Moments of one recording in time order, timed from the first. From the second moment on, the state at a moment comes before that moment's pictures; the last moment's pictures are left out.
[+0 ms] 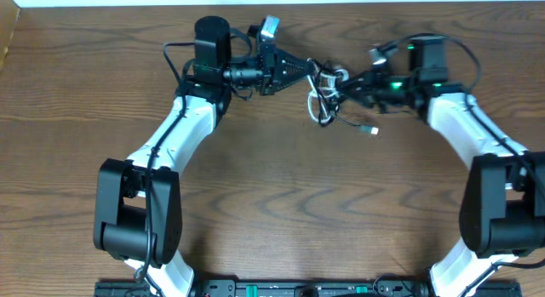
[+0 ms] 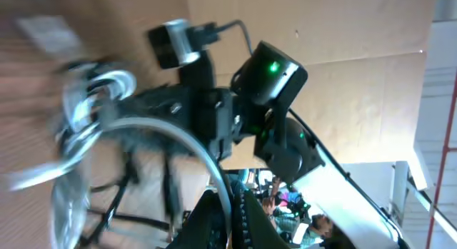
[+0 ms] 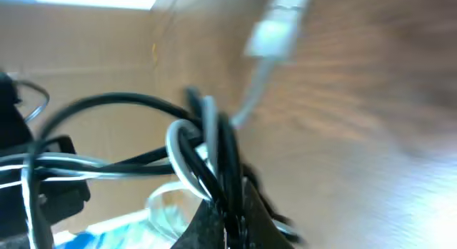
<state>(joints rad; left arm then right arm) -0.22 1.83 1.26 0.25 1.23 -1.10 0.05 1.86 1.23 -0.26 -0.95 0.66</state>
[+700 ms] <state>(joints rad) -0.27 1.83 1.27 -0.56 0.90 -0.46 -0.01 1.74 1.21 -0.42 -0.74 0.66</state>
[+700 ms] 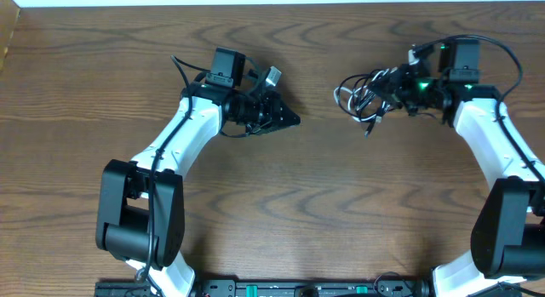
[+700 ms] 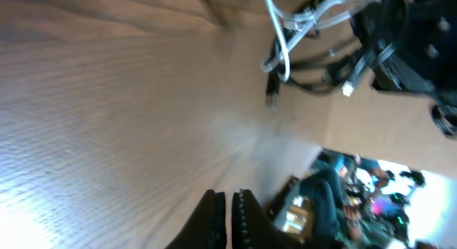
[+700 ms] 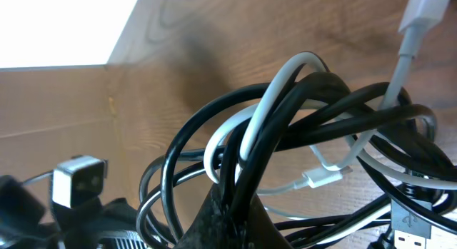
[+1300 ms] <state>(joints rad) -0.37 1.83 1.26 -0.06 0.78 -0.63 0.04 1.74 1.21 -0.43 -0.76 0.69</state>
